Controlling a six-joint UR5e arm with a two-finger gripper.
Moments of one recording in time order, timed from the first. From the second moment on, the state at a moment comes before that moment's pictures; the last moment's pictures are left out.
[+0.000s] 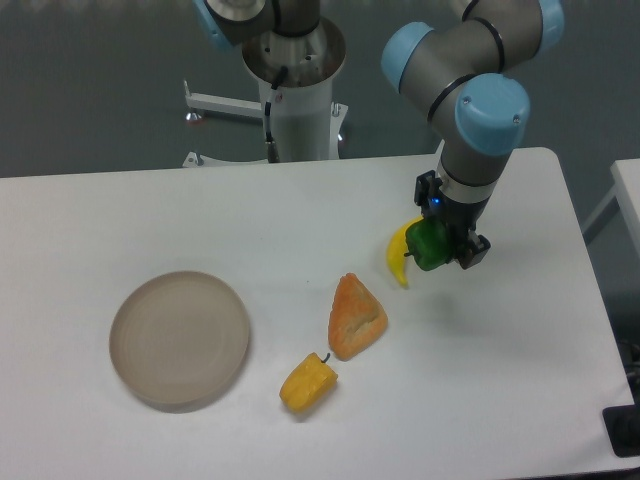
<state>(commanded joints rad) 2.40 -1.97 -1.37 -1.37 1.57 1.64</state>
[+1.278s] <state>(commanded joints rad) 2.08 -1.77 -1.82 -1.25 1.56 1.39</state>
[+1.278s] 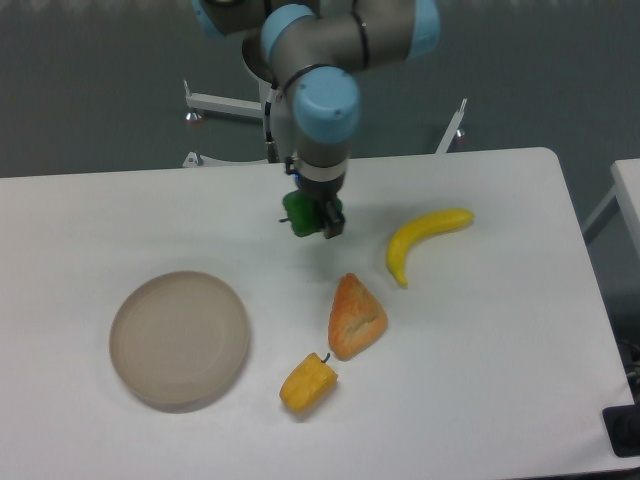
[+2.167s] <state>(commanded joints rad) 2.08 -1.82 -1.73 -1.18 1.57 1.41</state>
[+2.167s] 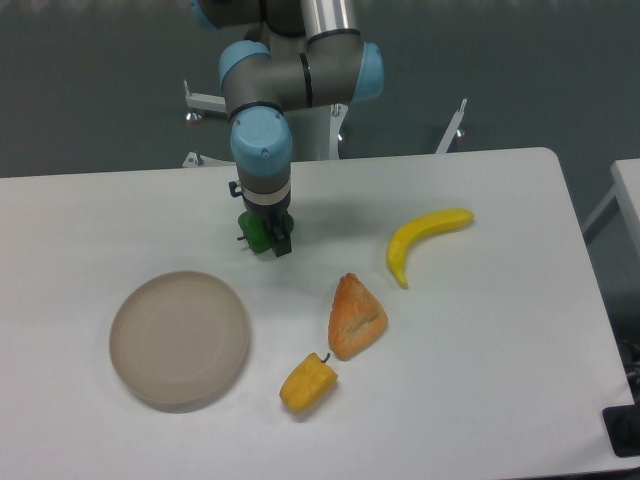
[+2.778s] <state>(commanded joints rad) 2.28 -1.98 -1.37 -1.36 1.57 1.44</state>
